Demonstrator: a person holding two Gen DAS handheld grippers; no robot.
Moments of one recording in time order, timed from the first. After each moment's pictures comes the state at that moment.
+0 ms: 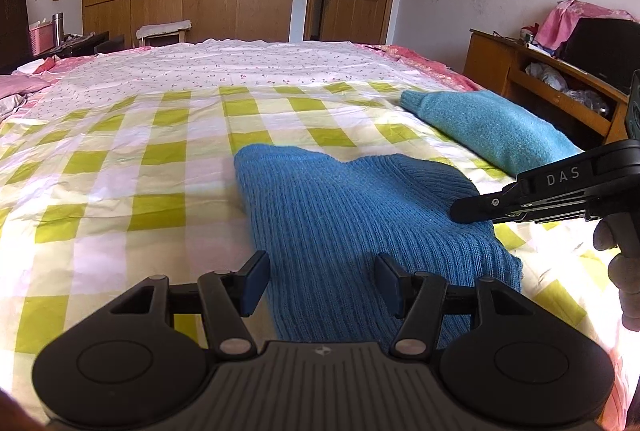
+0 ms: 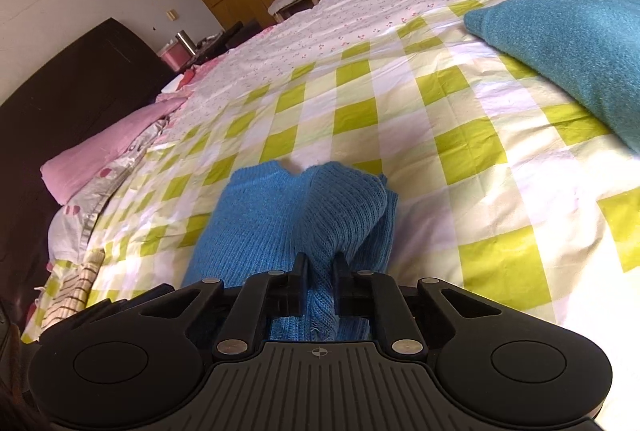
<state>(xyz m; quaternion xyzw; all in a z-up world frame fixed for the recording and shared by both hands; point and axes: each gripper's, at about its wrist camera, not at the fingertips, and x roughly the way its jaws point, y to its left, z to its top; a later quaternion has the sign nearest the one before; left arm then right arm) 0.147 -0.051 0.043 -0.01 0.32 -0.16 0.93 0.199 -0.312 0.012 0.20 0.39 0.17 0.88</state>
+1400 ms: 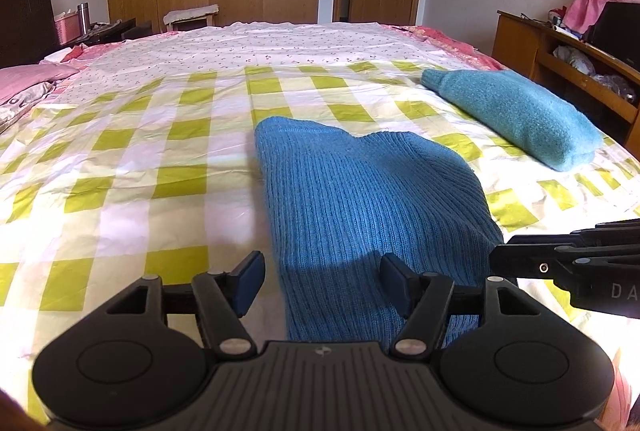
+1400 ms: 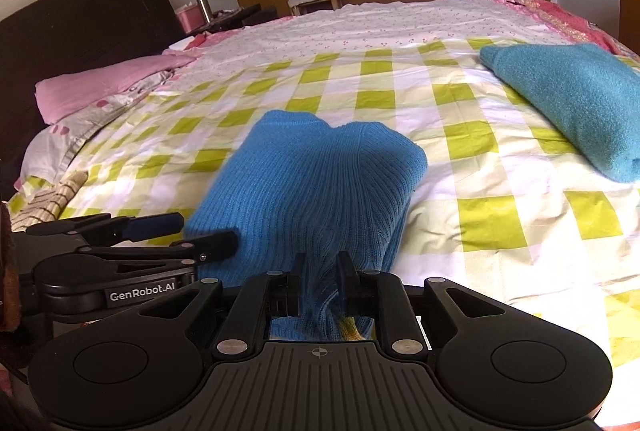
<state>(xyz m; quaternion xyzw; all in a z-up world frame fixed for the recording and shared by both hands) 0.126 -0.063 0.047 0.00 0.34 -0.11 0.93 0.113 -0.263 0.025 0.07 0.37 0.16 0.91</state>
